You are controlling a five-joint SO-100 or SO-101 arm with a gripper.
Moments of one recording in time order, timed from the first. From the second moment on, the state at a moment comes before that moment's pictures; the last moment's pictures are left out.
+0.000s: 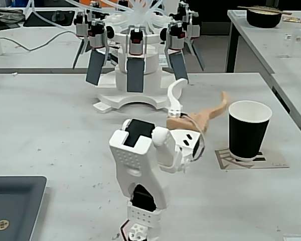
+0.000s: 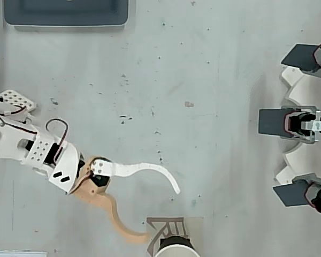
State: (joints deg) arm 21.4 113.3 160.1 -68.6 -84.6
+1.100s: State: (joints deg) arm -4.2 104.3 146.5 -59.4 -91.1
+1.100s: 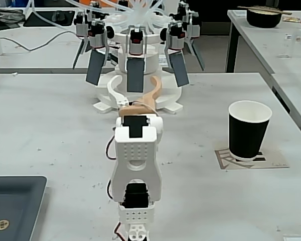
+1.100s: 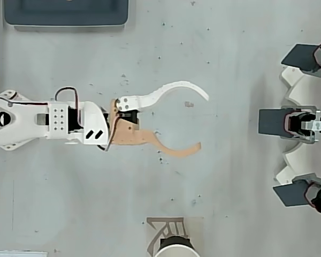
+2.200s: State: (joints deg) arm -4.3 74.8 115.5 -58.4 -89.6
